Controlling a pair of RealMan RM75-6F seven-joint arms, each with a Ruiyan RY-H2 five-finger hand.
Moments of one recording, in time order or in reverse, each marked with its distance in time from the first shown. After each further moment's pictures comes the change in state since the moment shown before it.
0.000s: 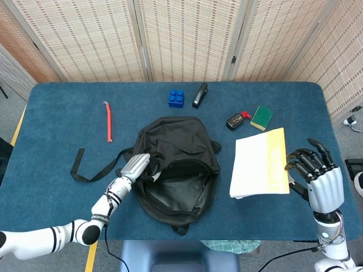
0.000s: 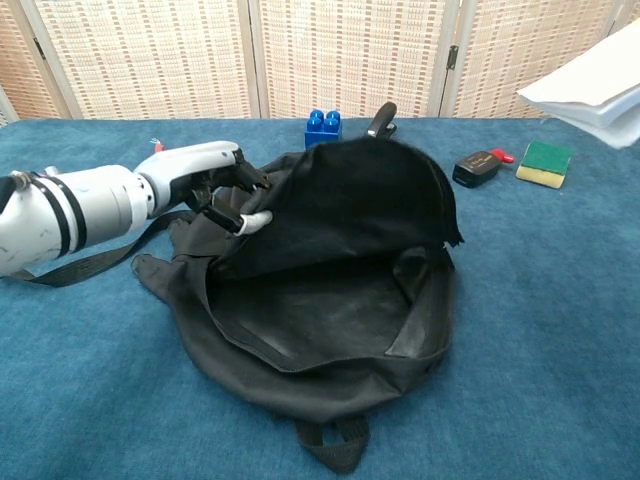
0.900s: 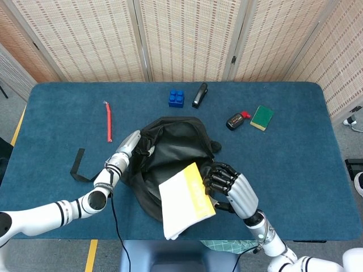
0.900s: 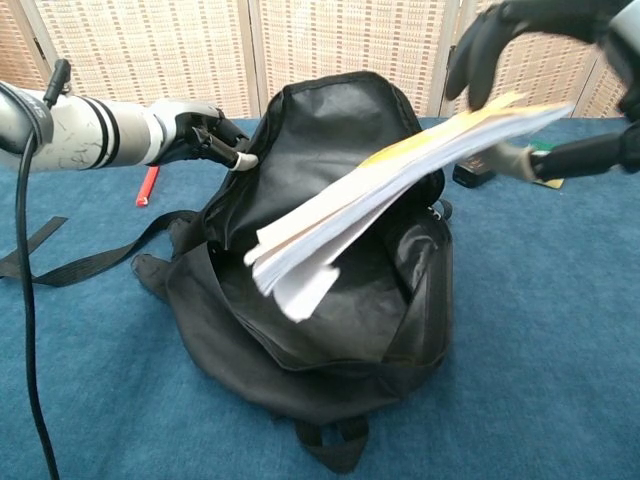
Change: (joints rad) left arm -0.209 0.056 -0.088 0.137 -0.568 -0.141 0.073; right arm 0.171 -0.324 -0.078 -0.004 -0.112 -0.261 0.130
